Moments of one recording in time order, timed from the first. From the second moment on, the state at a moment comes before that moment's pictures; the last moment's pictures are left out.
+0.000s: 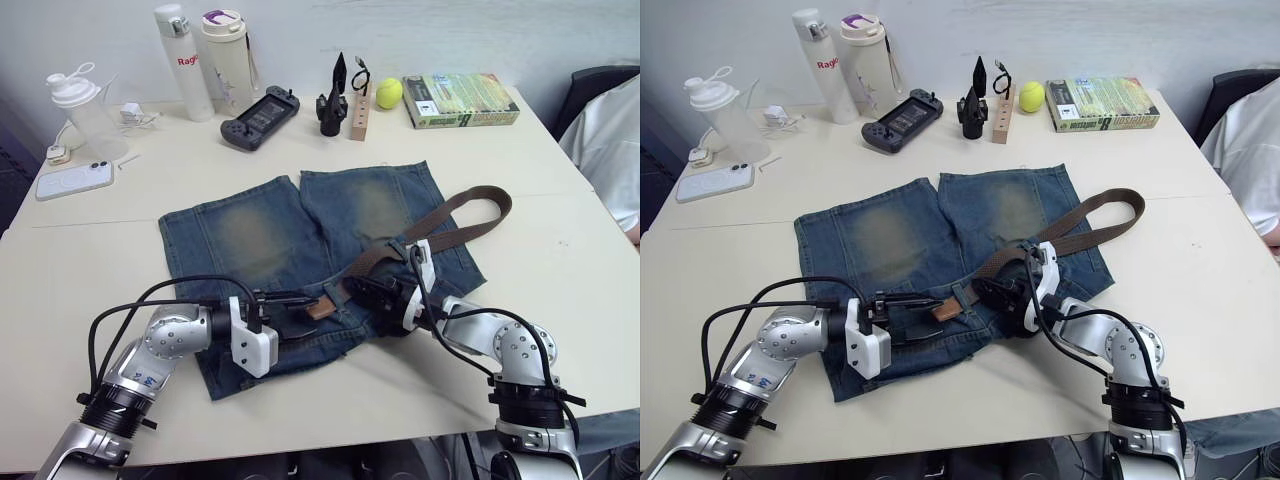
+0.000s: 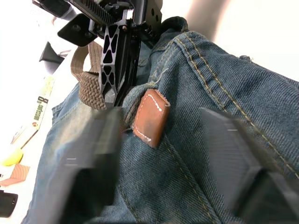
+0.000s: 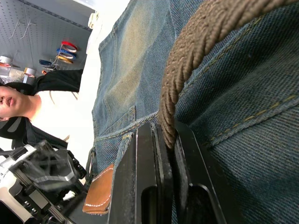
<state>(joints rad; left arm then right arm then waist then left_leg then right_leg) -0.28 0.64 -0.23 0.05 0.10 -0.74 -0.76 -0.35 -0.26 -0.17 -0.12 1.29 1.14 0.08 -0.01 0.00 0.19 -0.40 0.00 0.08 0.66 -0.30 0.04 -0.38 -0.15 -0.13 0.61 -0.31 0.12</state>
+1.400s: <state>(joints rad) -0.31 0.64 -0.23 0.05 0.12 -0.74 -0.74 -0.07 -1.00 0.24 -0.42 -0.08 0.02 0.67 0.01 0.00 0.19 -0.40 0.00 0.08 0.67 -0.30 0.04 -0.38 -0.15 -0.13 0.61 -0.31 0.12</state>
